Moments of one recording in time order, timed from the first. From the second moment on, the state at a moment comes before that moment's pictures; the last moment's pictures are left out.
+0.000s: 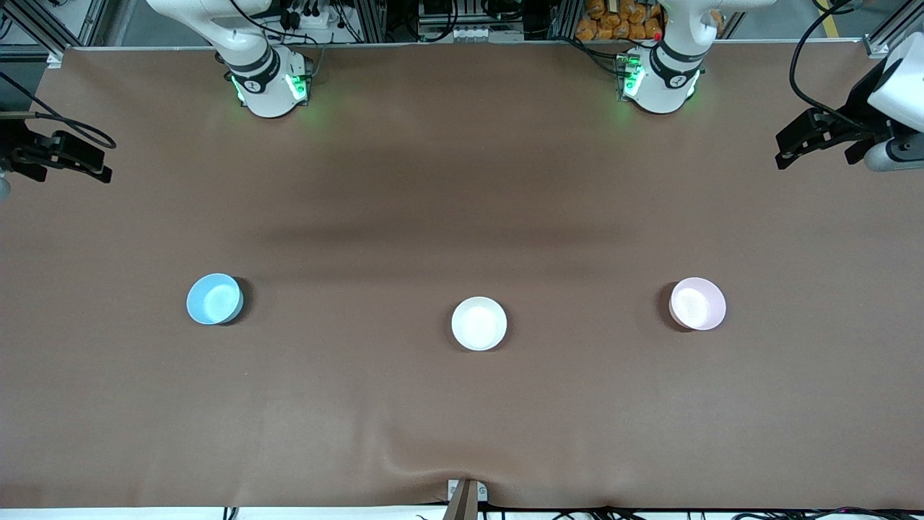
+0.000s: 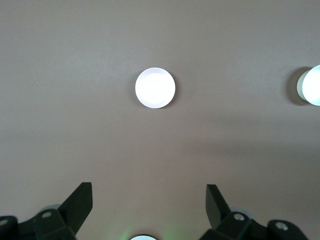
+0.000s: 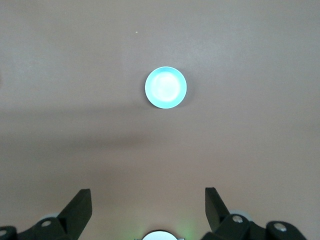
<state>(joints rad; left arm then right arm) -0.08 -0.06 -0.04 -1.55 0.03 1.48 -0.18 0.05 0.00 -0.07 -1.50 0.00 1.41 0.00</state>
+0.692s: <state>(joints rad) -0.05 -0.05 -0.04 -1.56 0.03 1.49 -0.18 0.05 0.01 -0.08 -1.51 0.00 1.41 0.00</state>
